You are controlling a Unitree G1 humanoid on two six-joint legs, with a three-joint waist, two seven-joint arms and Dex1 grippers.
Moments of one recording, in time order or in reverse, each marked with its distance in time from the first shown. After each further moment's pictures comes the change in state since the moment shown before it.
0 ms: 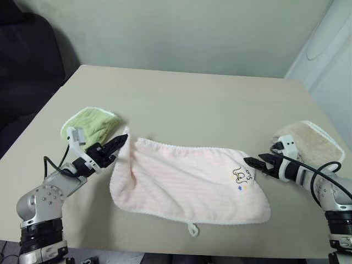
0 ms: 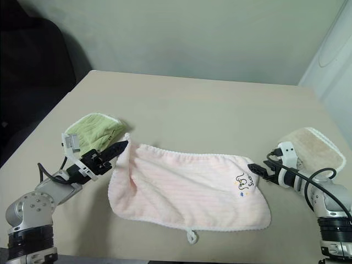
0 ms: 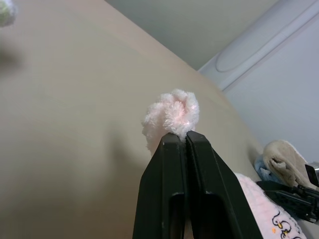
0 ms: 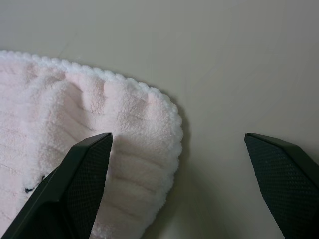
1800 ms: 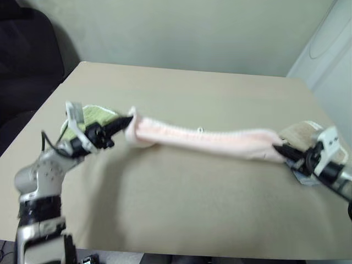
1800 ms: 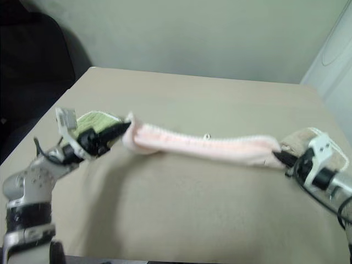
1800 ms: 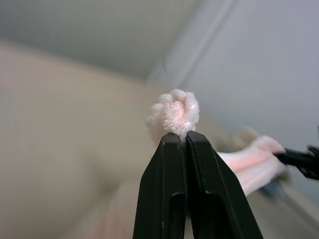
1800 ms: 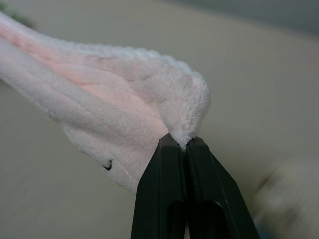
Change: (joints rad) left arm -0.026 0.110 -0.062 -0.033 0.051 -0.002 -0.322; right arm 0.418 -0.062 -0.300 -0.469 0.080 -0.159 0.171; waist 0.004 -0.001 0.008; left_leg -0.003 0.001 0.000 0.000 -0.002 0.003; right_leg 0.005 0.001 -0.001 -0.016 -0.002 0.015
